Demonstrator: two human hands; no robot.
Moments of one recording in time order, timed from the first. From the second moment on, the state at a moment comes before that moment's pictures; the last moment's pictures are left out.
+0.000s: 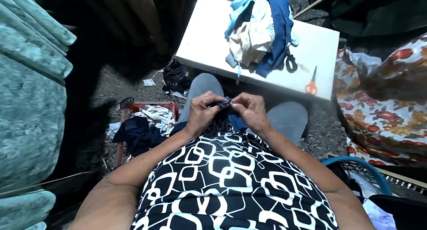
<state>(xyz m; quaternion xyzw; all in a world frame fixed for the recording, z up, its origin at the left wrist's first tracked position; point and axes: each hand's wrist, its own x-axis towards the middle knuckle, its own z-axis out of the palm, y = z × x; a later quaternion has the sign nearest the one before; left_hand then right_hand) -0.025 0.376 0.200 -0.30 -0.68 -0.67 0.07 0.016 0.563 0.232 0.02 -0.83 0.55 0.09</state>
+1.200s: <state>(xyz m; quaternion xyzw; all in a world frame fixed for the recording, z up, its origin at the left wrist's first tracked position) -0.033 0.381 0.206 -0.08 -0.54 -0.81 -0.23 0.011 0.573 0.221 0.09 -0.74 0.66 0.02</state>
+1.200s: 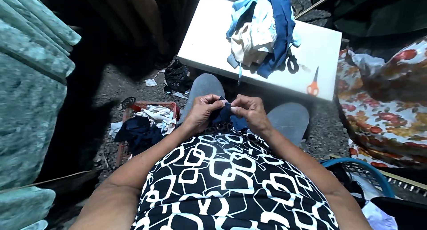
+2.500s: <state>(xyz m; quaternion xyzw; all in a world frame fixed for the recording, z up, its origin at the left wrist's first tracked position) -0.017 0.370 0.236 -0.03 -0.48 -0.81 -0.34 0.016 0.575 0.231 0.06 -0.79 0.61 0.07</state>
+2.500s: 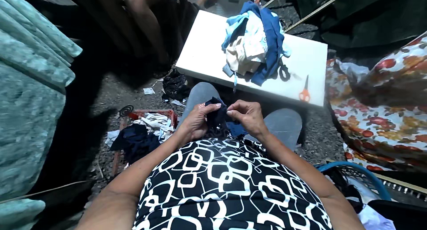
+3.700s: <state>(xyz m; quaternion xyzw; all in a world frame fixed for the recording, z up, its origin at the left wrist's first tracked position) -0.024 0.390 0.224 -0.05 -0.45 -0.84 -0.31 0.016 0.575 0.223 0.09 -0.72 0.69 0.04</state>
